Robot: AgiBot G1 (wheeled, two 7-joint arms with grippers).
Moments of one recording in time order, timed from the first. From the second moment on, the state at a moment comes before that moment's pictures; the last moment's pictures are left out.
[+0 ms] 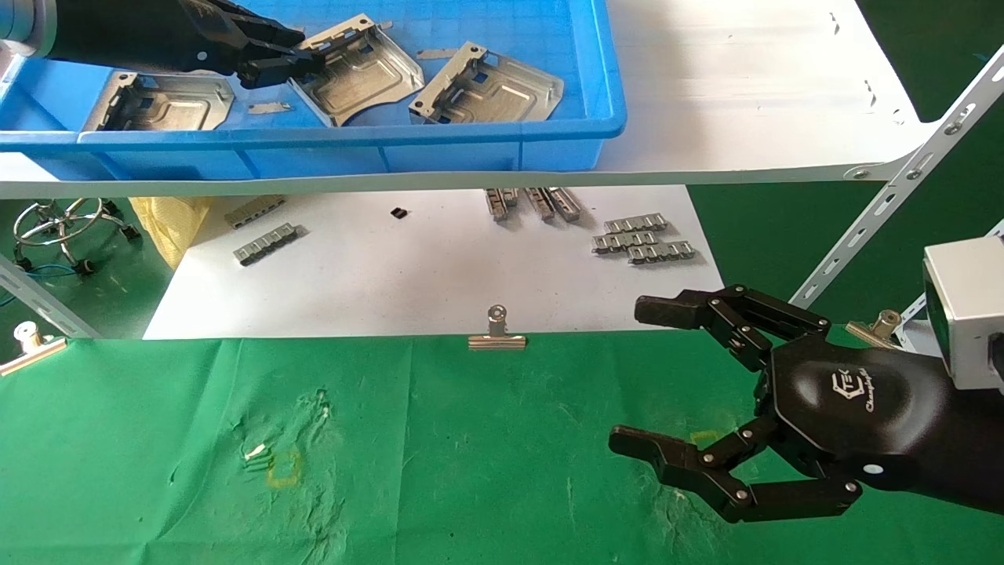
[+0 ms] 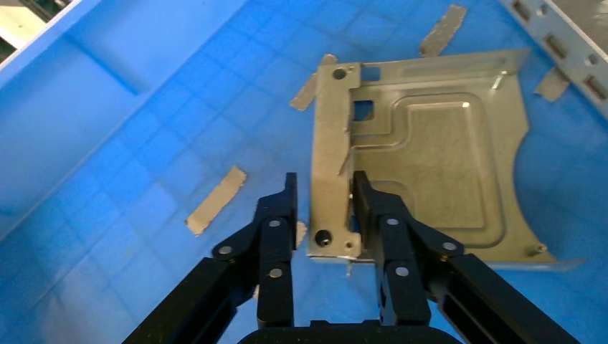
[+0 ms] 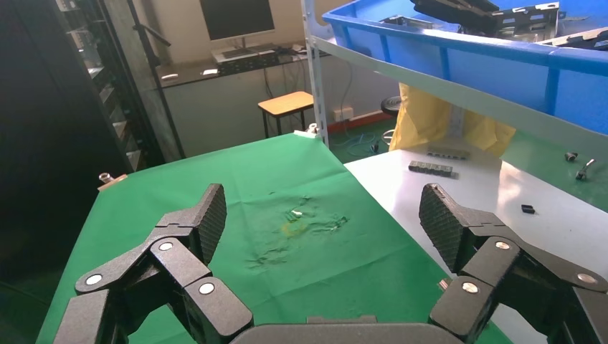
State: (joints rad) left arm -2.23 1.20 0.69 0.02 1.59 1.10 -0.01; right arm 1.05 -0.55 -0.38 1.20 -0.62 -1.40 0.11
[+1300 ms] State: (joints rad) left arm -2.22 1.03 0.55 -0.09 1.37 1.49 0.20; right arm 1.05 -0.55 -0.38 1.20 -0.62 -1.40 0.11
